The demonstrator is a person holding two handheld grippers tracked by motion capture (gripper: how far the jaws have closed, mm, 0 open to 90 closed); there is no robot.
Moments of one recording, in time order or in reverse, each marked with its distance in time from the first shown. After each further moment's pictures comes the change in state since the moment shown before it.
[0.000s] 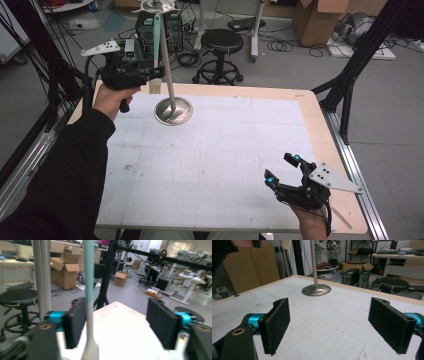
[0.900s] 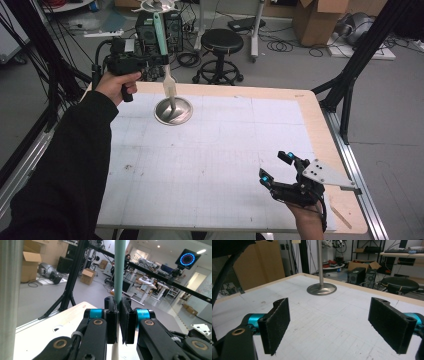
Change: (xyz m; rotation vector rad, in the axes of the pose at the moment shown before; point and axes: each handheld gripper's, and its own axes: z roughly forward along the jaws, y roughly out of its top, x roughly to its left) left arm 0.044 0.018 0.032 0.024 -0.292 -0.190; right arm 0.002 0.003 0.013 0.017 0.051 -0.013
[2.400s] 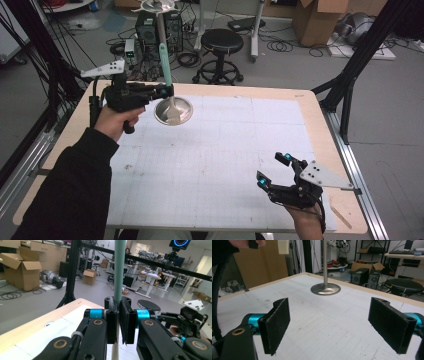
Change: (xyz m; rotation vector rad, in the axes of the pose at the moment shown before) left arm -0.080 -0.043 -0.009 0.008 0.014 0.156; right arm 0.007 0.001 0.001 0.007 0.026 -0.020
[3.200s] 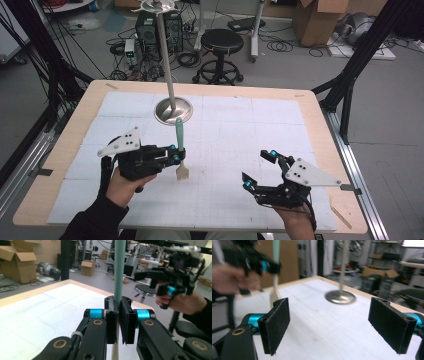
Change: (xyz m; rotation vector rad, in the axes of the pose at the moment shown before) left arm -0.092 -0.109 -0.003 0.049 0.023 0.059; right arm 0.027 0.021 0.013 -0.003 0.068 -0.071
